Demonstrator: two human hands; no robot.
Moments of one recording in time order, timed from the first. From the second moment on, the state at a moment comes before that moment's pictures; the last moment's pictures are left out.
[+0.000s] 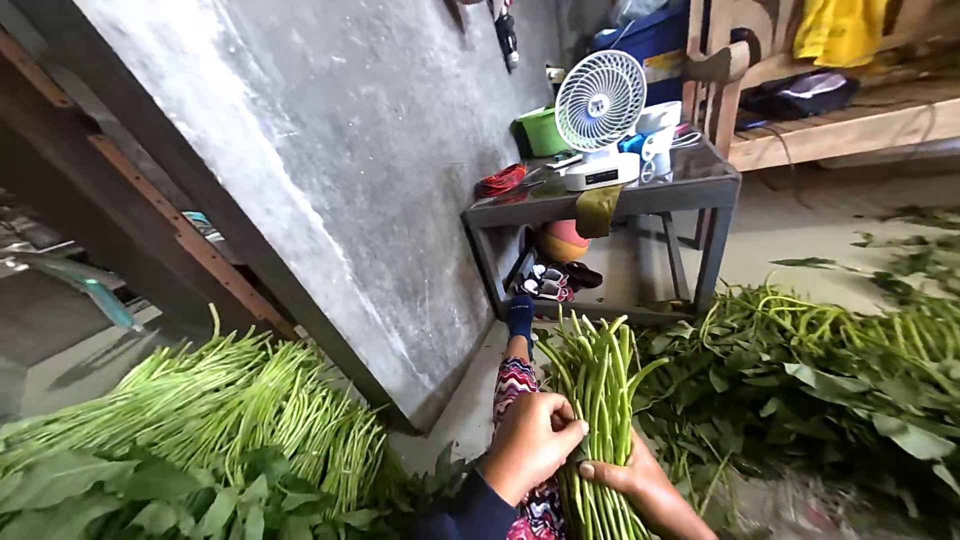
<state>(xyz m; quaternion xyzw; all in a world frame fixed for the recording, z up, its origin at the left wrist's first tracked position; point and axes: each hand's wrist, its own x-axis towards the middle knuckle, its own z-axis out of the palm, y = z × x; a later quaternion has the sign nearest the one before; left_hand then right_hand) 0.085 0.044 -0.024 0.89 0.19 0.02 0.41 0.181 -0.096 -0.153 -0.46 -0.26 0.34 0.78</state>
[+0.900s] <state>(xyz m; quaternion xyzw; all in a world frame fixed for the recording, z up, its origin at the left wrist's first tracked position) 0.098 0.040 -0.046 0.69 0.26 0.22 0.64 0.155 -0.082 -0.096 -0.74 -0.37 0.26 0.49</state>
